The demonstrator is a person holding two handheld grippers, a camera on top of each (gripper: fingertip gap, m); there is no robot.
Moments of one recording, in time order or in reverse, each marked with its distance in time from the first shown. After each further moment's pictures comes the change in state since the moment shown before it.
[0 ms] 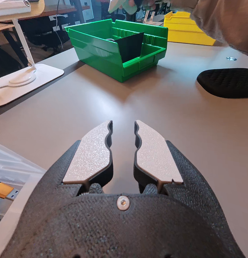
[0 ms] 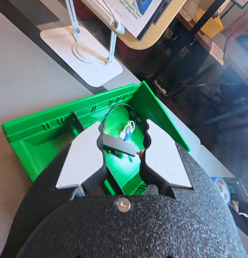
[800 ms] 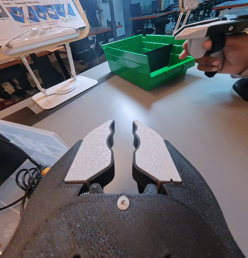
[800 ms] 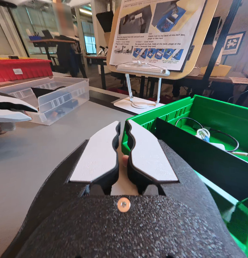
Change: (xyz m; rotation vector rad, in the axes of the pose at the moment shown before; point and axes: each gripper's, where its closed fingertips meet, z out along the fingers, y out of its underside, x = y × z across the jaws) left arm -0.036 -0.012 -0.016 0.072 -0.213 0.050; right arm -0.144 0.005 -0.077 0.580 -0.129 0.392
